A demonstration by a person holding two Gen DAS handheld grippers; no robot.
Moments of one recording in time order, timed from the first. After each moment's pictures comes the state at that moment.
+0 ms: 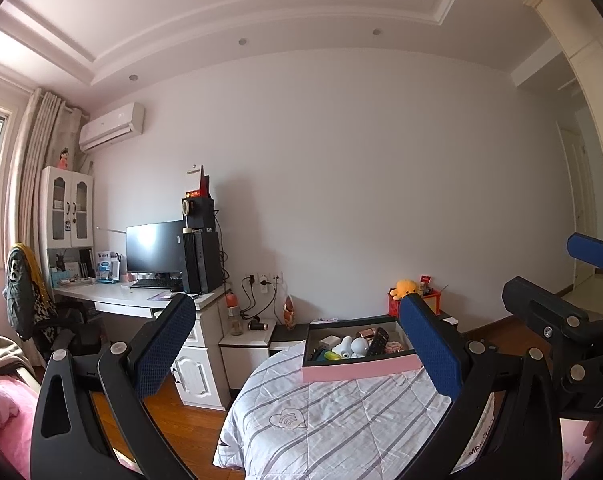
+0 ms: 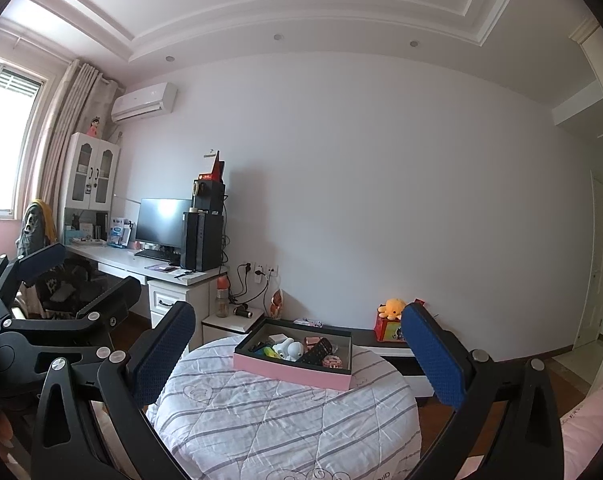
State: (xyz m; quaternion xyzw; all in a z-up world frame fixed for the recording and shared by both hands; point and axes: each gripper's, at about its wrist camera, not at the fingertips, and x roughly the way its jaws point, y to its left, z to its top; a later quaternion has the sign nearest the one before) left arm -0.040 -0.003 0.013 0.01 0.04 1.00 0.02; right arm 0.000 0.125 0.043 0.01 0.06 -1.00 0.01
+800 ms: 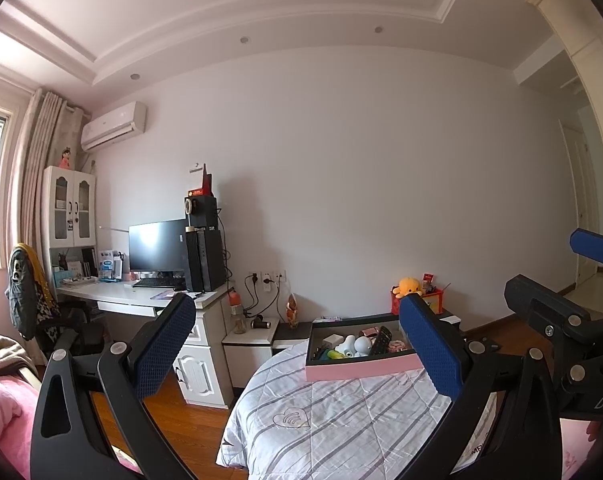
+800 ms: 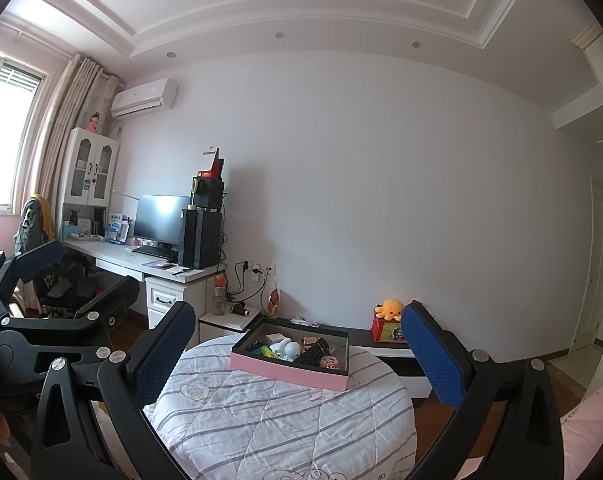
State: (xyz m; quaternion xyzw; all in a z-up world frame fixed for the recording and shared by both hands) left arm -0.039 -0.004 0.017 0.01 0.04 1.00 0.01; right arm 0.000 0.122 0.047 0.02 0.07 -1.00 0.01
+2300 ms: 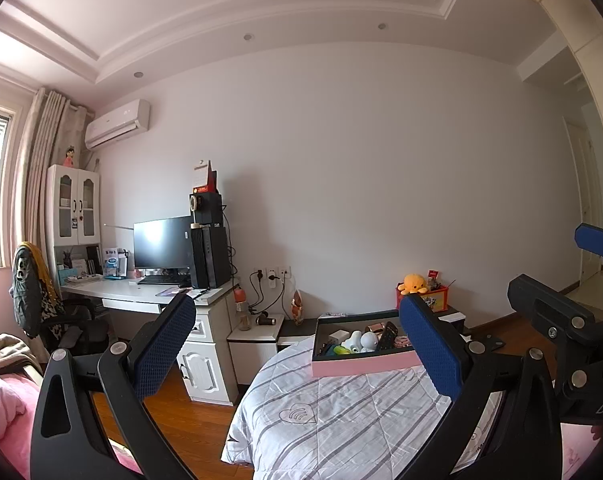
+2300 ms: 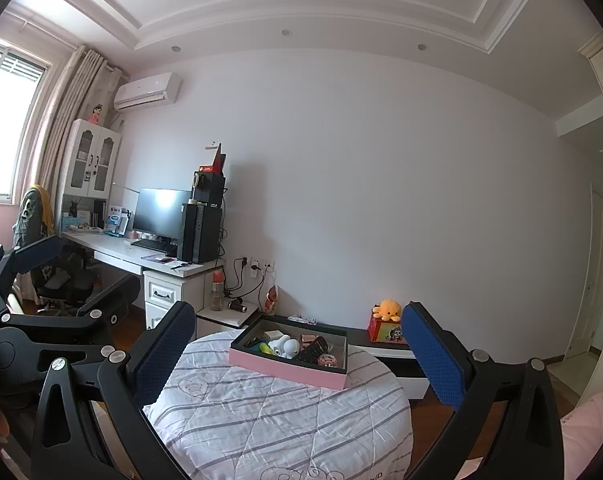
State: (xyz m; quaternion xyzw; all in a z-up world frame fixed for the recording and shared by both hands) left arm -0.036 -0.011 0.013 0.01 0.04 1.00 0.00; right arm 0.002 0.113 0.045 0.02 0.08 -1.00 0.01
